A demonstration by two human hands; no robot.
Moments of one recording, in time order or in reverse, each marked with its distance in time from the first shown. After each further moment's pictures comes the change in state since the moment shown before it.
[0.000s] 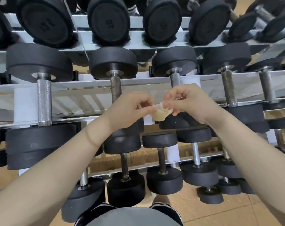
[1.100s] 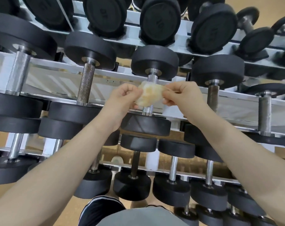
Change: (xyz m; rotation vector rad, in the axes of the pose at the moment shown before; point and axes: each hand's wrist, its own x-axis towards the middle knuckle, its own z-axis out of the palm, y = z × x) left_hand 0.075 0.047 0.111 -0.818 0.634 -0.508; right_hand 0.008 0.041 -0.111 -0.126 0.091 0.045
